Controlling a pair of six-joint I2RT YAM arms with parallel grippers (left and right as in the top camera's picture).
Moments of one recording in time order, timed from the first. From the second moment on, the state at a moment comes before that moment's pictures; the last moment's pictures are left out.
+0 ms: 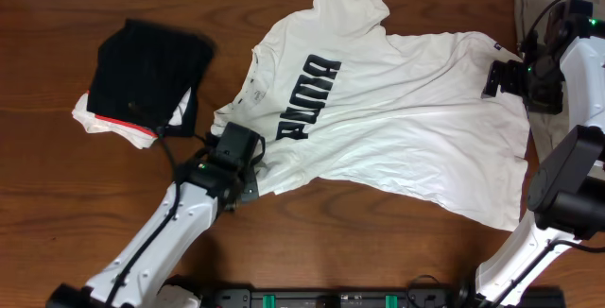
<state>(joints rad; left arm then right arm) -0.39 1.29 0.72 -0.79 -0.12 -0.56 -0.30 2.05 1.77 -1.22 -0.08 0.01</state>
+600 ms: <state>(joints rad) -0.44 1.42 0.72 -0.79 -0.08 -0.56 -0.30 2.05 1.77 -1.22 -0.07 0.01</state>
